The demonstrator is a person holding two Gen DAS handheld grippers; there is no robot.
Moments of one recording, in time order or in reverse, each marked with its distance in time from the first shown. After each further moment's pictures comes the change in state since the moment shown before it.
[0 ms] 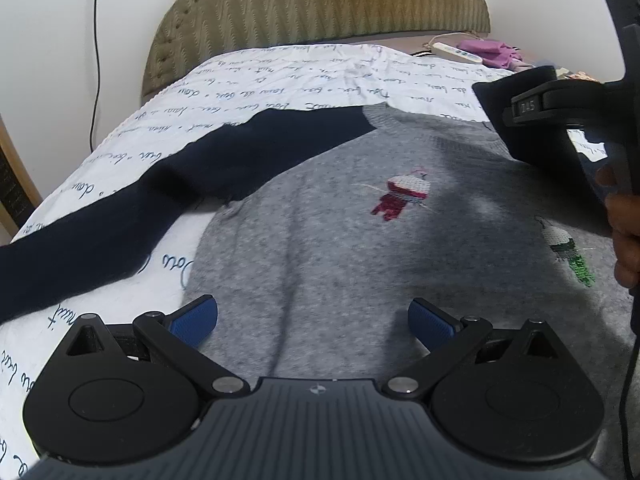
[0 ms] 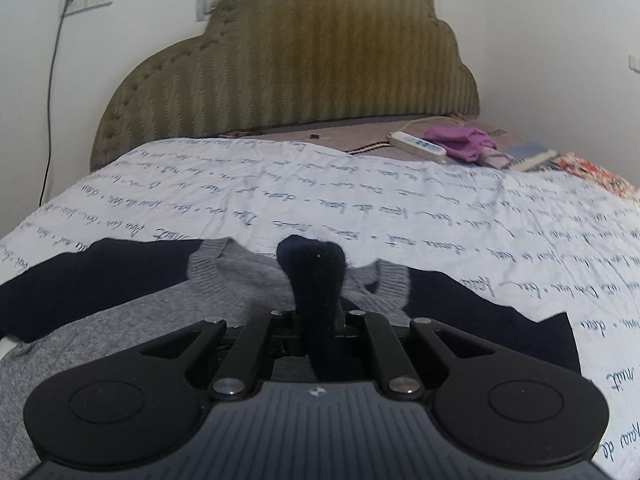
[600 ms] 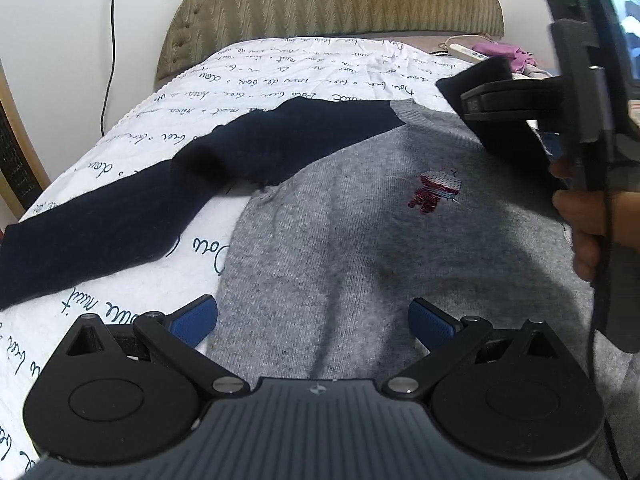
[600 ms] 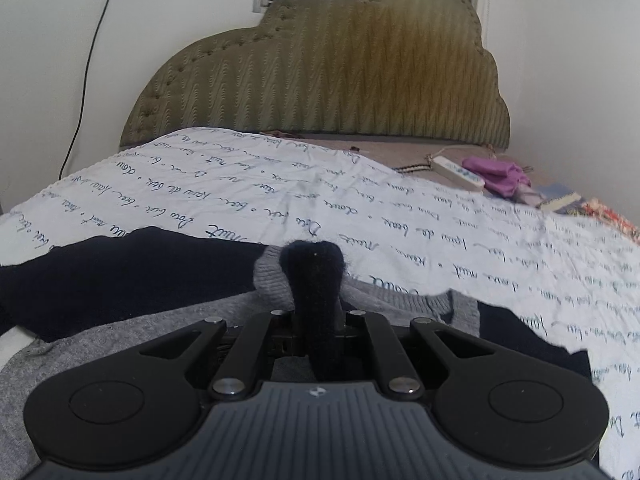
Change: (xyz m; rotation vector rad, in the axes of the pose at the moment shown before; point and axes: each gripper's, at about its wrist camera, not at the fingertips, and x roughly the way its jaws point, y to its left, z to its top) left arm 0.000 0.025 -0.005 -0.045 0.020 -0.005; right arm 0.018 0.068 0.005 -0.138 -0.032 0.014
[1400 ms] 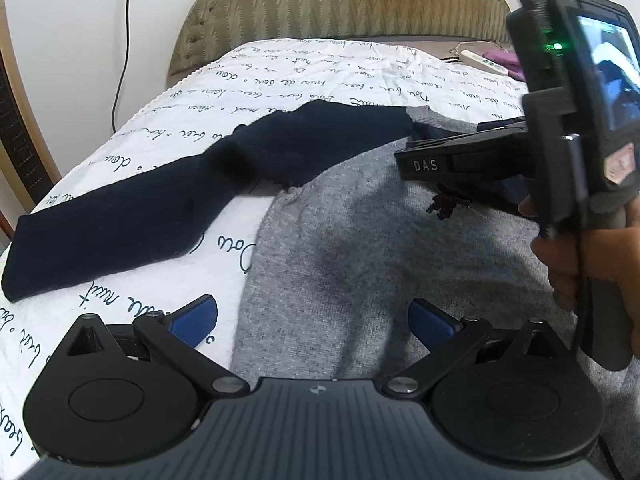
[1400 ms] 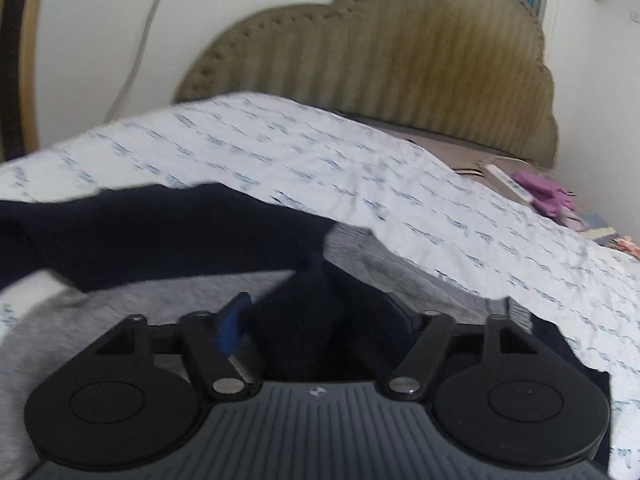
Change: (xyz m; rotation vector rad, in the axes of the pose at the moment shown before) left arm -0.007 0.014 0.002 -0.034 -0.002 0.013; right arm 0.004 0.036 -0.010 -0.145 0.063 0.138
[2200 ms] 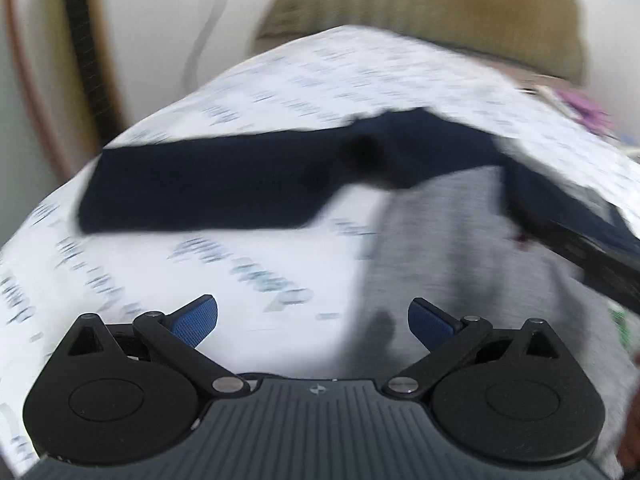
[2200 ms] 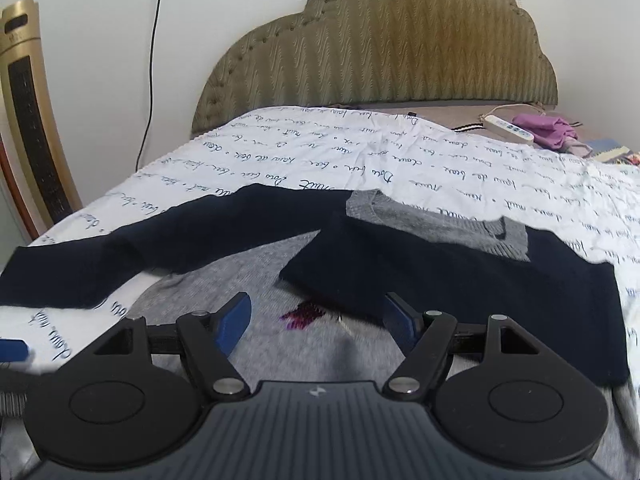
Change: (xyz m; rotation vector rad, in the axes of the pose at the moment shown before) left arm -0.018 0.071 0.000 -0.260 0.090 0.120; right arm -0.085 -0.017 -0.034 0.256 0.000 0.090
